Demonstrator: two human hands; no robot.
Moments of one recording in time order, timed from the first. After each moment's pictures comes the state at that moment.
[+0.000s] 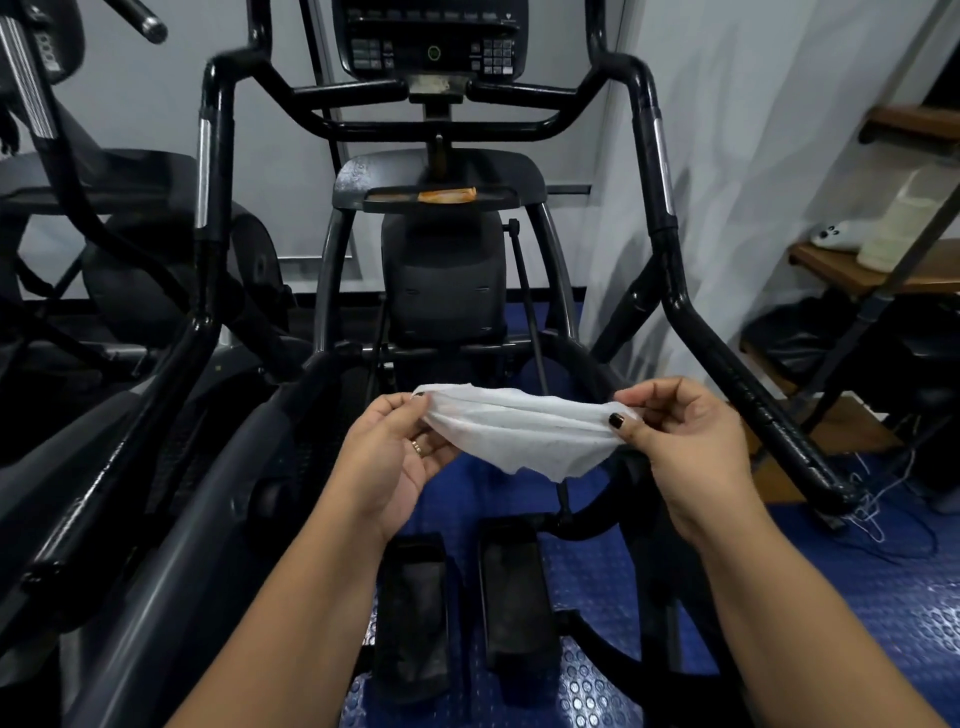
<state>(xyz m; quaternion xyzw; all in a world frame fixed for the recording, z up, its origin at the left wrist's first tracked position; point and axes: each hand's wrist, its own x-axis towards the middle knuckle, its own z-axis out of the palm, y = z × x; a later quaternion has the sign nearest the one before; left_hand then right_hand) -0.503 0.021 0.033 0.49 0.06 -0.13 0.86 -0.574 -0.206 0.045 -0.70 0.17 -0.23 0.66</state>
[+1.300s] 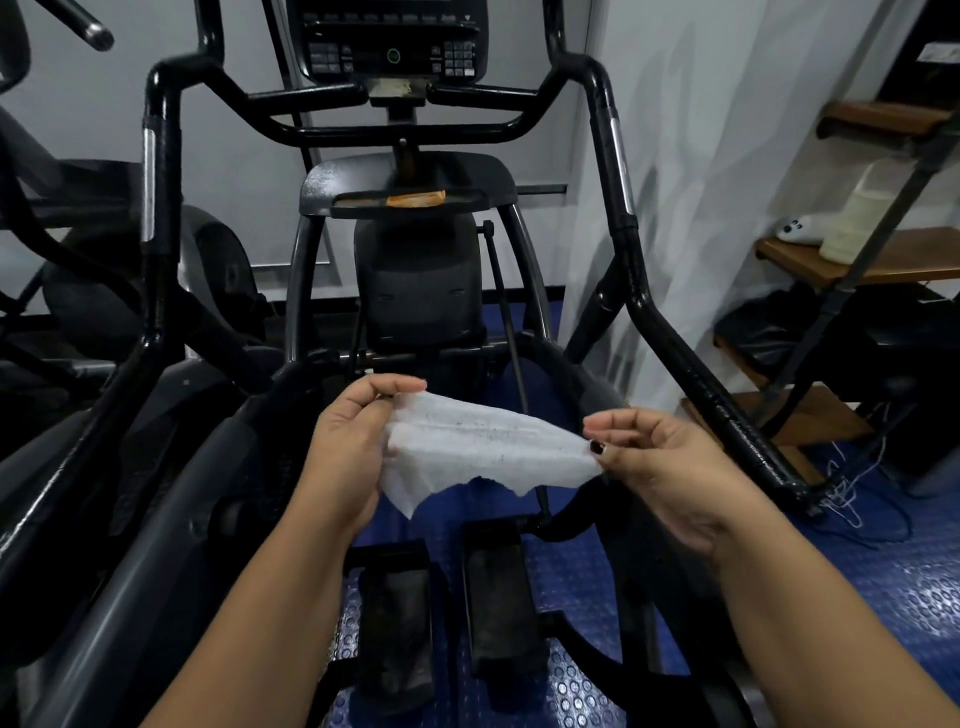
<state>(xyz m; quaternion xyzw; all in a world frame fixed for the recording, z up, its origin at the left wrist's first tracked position) -0.502 -0.003 0.044 0.64 -0.03 -0.04 0.76 -0.587 -0.246 0.042 -0.65 0.17 -0.05 0.74</state>
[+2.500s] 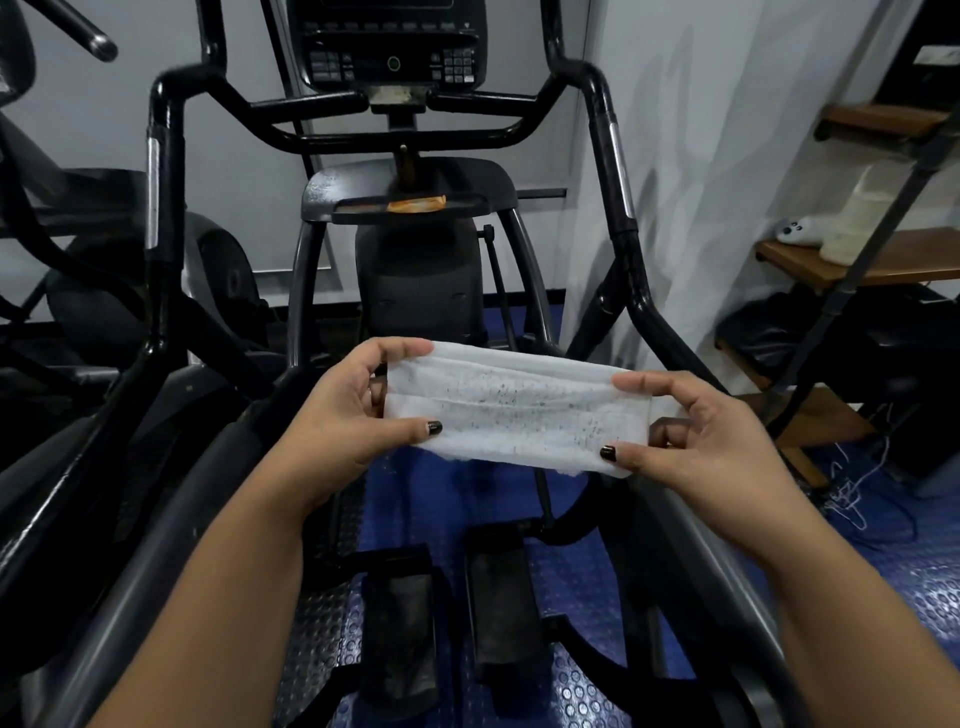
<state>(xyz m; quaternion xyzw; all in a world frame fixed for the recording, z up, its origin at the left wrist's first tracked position) -0.488 0.020 0.073 0.71 -0.22 -0.11 0.66 -0.612 -0.248 0.078 -0.78 0.11 -0.12 0.61</state>
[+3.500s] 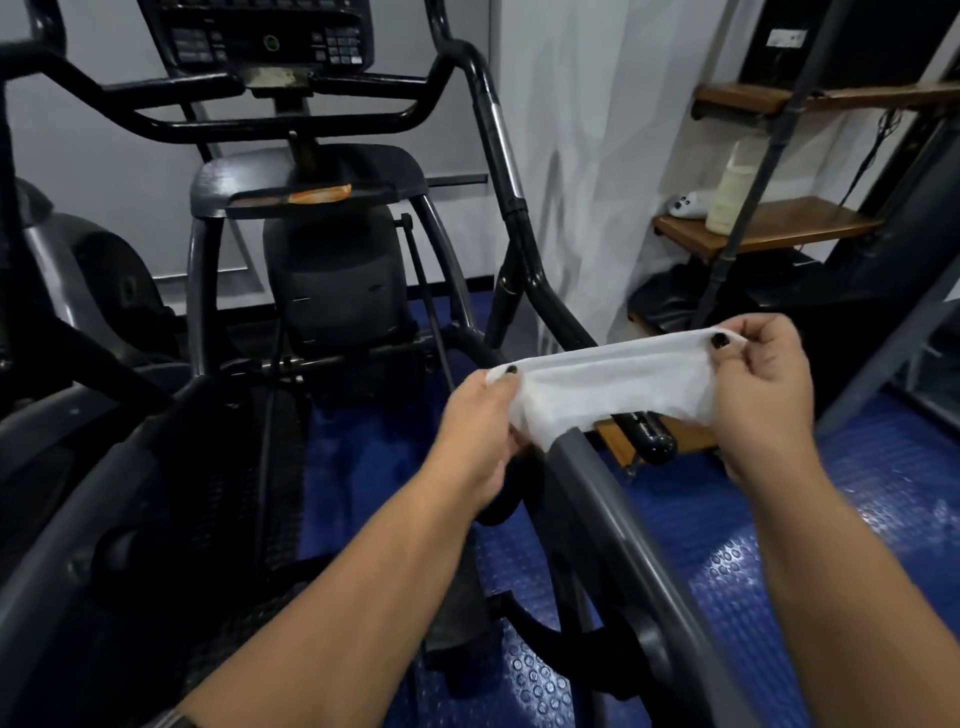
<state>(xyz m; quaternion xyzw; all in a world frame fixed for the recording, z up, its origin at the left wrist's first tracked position) -0.543 -0.189 0.038 0.55 -0.02 -0.25 0.80 -0.640 -0.360 0.068 -0.70 0.26 -0.41 0.52</state>
